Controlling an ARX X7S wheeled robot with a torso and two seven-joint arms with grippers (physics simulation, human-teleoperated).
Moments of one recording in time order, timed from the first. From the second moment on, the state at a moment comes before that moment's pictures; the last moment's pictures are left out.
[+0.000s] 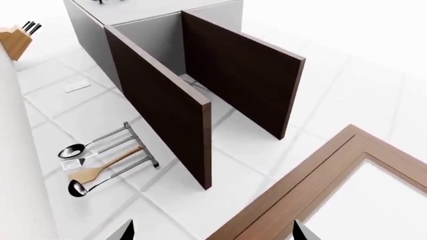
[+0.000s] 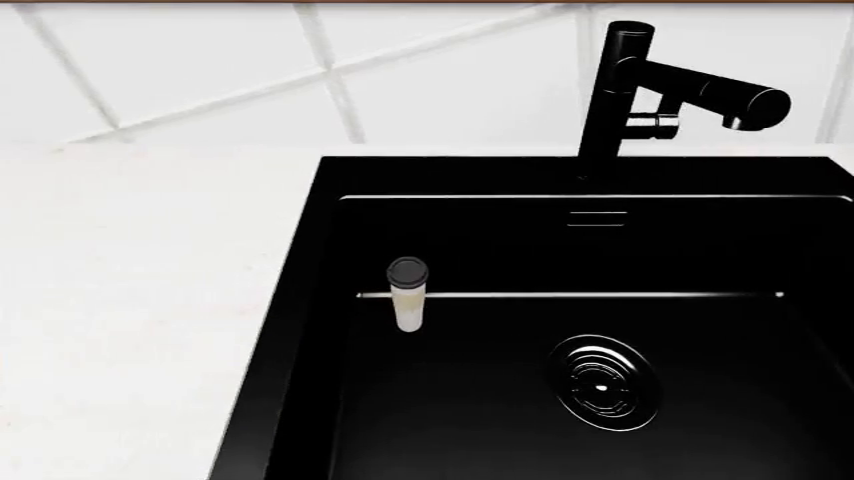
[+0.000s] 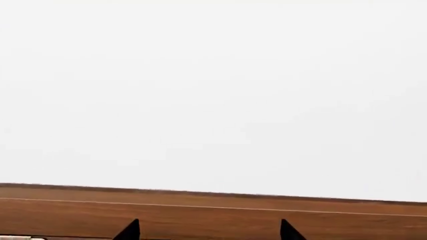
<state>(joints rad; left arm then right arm) 0.39 -0.38 -0.75 0.98 -1.18 0.55 -0.65 2.27 0.71 -0.85 -0.29 2.15 0.83 1.49</state>
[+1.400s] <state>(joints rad) 0.38 -0.39 -0.73 0.96 -1.18 0.55 -0.65 1.87 0.32 -1.13 0.18 1.76 0.74 1.19</state>
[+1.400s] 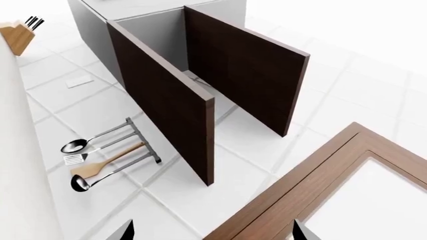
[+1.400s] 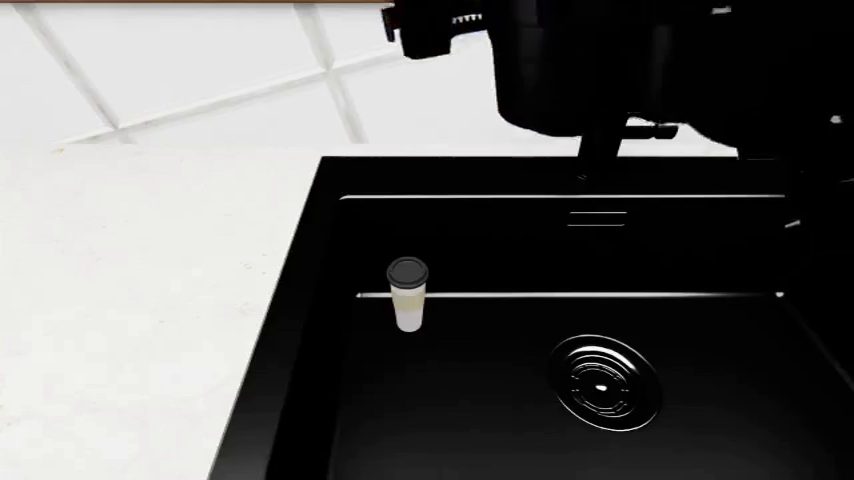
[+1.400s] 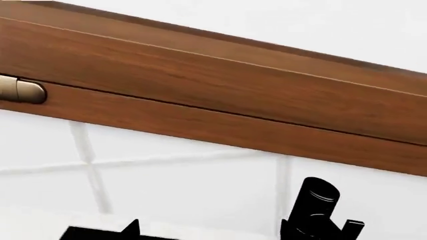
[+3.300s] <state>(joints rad) 0.37 -0.41 -0.70 0.97 -1.15 0.54 -0.67 1.59 0.23 -1.26 0.34 1.91 0.82 1.06</state>
